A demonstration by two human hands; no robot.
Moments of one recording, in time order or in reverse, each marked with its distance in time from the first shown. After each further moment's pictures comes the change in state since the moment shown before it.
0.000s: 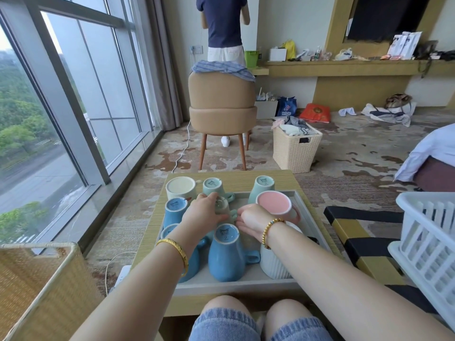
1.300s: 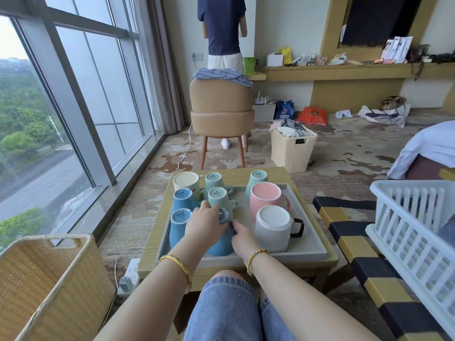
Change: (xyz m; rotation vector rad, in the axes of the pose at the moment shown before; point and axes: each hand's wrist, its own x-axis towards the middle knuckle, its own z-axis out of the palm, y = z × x) left_hand -0.084 0.017 0.001 0.175 0.033 0.017; right_hand -0.055 0.056 0.055 0.074 0.033 -0.113
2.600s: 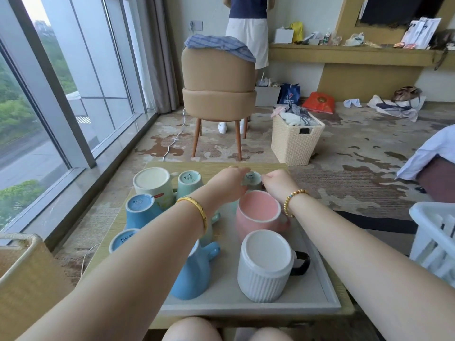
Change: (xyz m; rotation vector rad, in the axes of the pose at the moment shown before) left_hand 0.180 0.067 0.017 -0.151 -0.110 0.195; right_hand 0.147 -0.040 -0.156 -0.402 0.249 -0.090
